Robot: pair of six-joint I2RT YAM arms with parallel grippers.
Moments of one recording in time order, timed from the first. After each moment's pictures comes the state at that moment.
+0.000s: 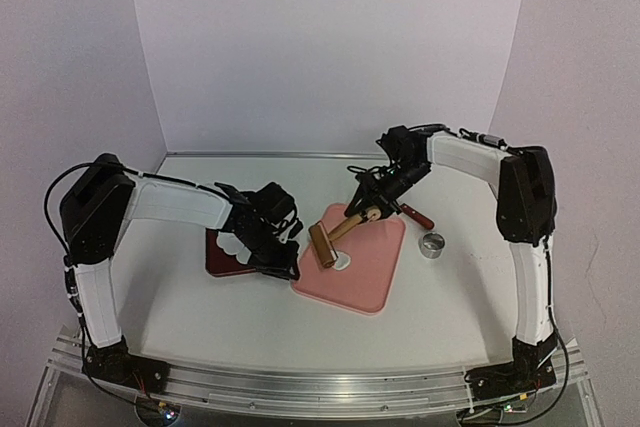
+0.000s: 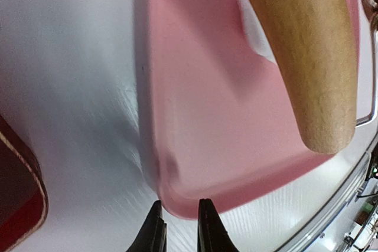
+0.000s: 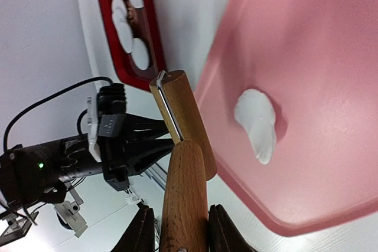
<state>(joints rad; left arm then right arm) -0.85 1.91 1.25 -0.52 0.28 -0.56 0.48 2.20 1.90 -1.03 -0.84 0.47</state>
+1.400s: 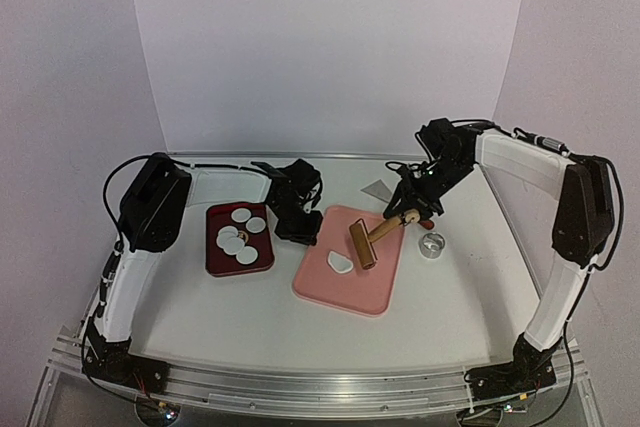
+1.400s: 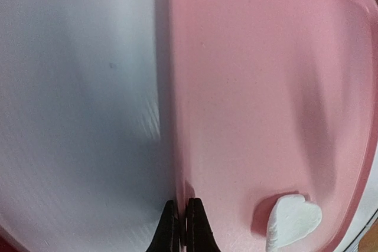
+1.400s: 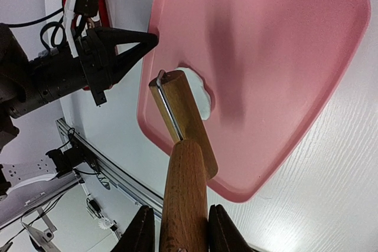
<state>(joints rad) -0.78 2.32 1.82 -0.65 0.18 -0.50 0.42 1.83 1.56 -1.01 -0.61 0.48</state>
